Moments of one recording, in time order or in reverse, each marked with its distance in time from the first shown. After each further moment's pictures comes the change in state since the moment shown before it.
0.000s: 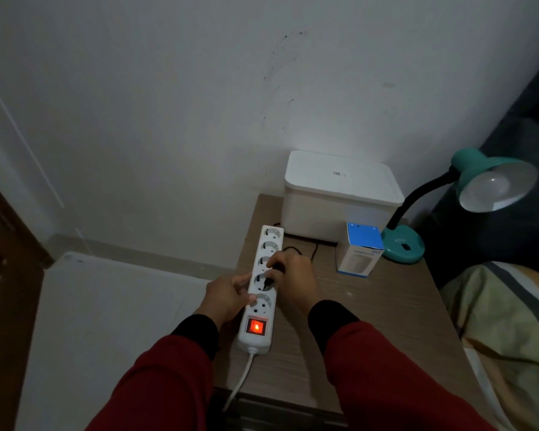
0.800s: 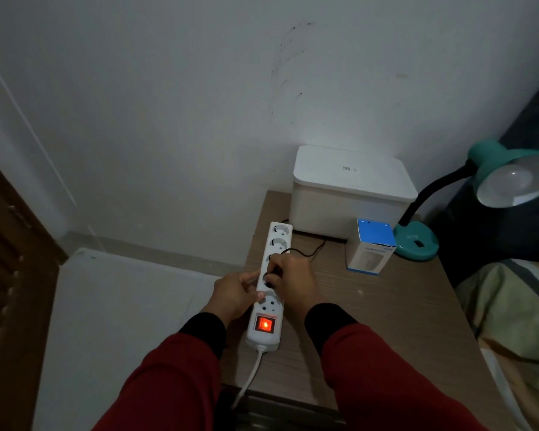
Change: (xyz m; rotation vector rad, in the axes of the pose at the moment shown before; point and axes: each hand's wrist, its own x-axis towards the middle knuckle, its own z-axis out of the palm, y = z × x) left_hand 0.003 -0.002 0.000 0.021 0.011 0.015; right_hand 0.007 0.007 0.025 -0.074 -0.002 -0.091
